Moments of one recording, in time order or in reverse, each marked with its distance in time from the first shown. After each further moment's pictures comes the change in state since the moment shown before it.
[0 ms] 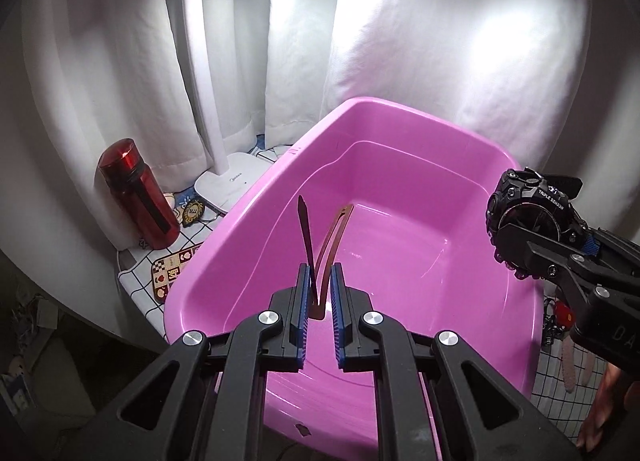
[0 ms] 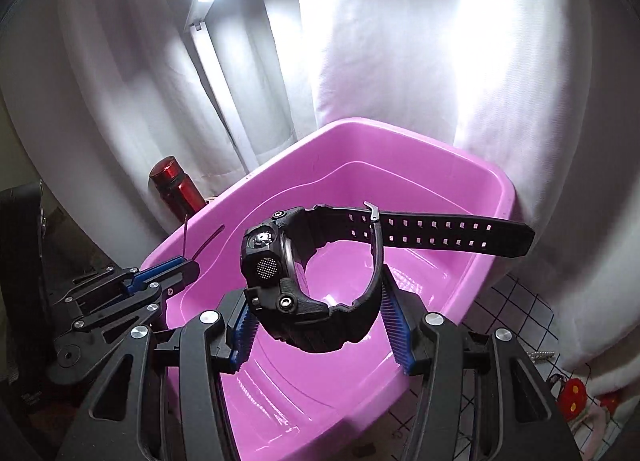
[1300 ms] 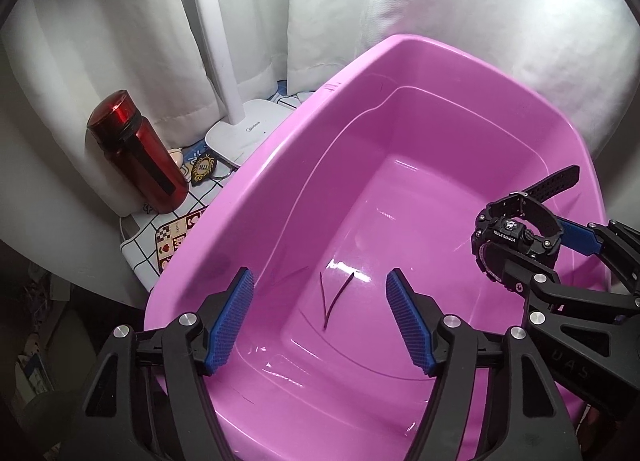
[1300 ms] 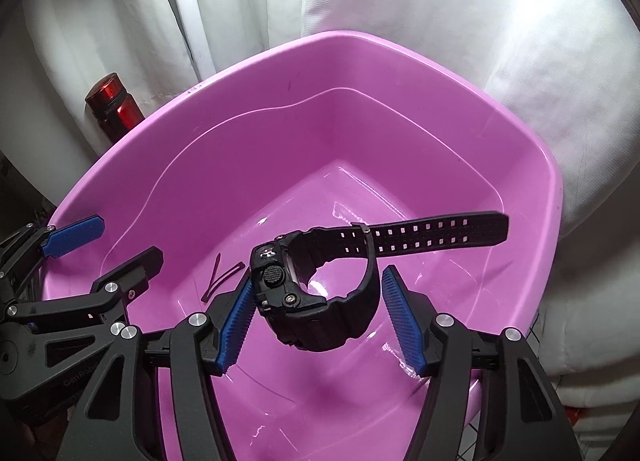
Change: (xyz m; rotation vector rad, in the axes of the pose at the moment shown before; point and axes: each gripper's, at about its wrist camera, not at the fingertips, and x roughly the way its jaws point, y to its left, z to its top) left arm 0.053 0.019 0.002 -0.029 0.180 0.081; right arm 0.092 0.009 0.010 -0.097 0.252 -0.172
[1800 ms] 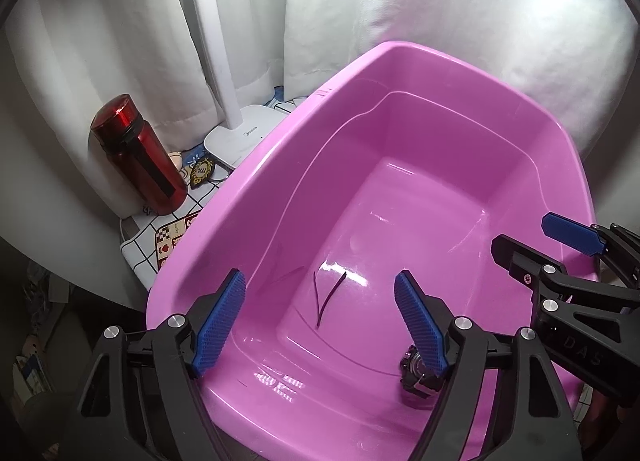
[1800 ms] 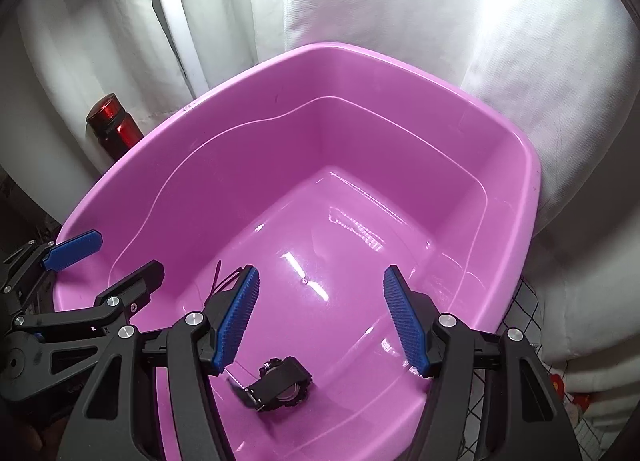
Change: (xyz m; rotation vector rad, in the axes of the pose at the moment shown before) left arm -0.012 -0.007 -0.005 0.003 -0.025 -0.006; right arm -0.015 -0.013 -0.008 0.057 -0.046 0.006
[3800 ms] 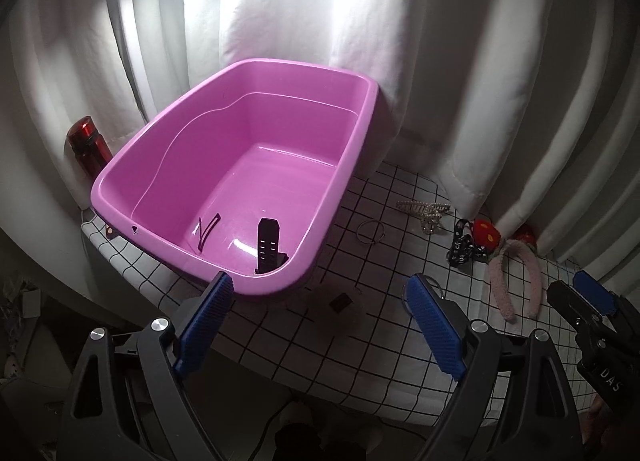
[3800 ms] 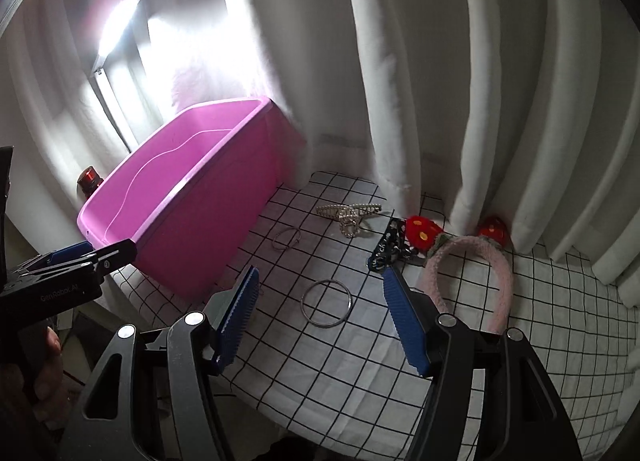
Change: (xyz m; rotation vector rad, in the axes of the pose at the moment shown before) left arm -0.124 -0.126 -0.120 0.126 -0.097 -0.183; right arm -0.196 -0.123 -0.250 0.367 -0.237 -0.150
